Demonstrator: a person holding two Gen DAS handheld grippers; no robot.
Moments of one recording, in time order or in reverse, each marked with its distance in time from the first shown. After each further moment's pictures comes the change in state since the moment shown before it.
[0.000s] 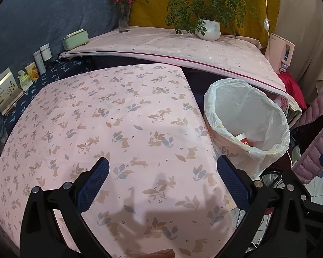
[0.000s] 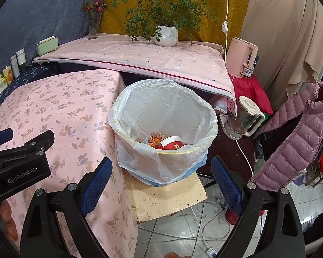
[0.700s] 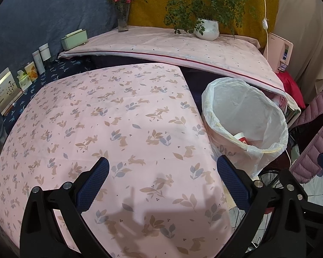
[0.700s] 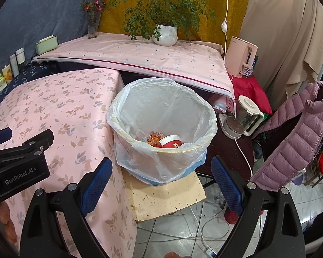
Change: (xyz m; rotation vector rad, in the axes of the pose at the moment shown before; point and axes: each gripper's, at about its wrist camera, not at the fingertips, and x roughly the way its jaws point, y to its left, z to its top) left arm -0.003 -0.003 -0.001 -0.004 0.002 -0.002; right arm 0.000 0.000 -0.001 0.000 0.001 -0.004
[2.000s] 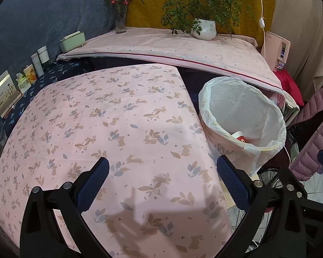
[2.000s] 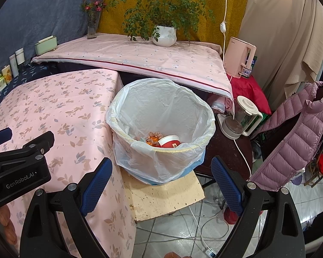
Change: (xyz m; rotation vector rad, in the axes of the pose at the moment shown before) left arm -0.001 -0.003 -0.001 0.007 -0.001 -0.002; right arm 0.000 0.000 0.000 -0.001 -0.001 -0.001
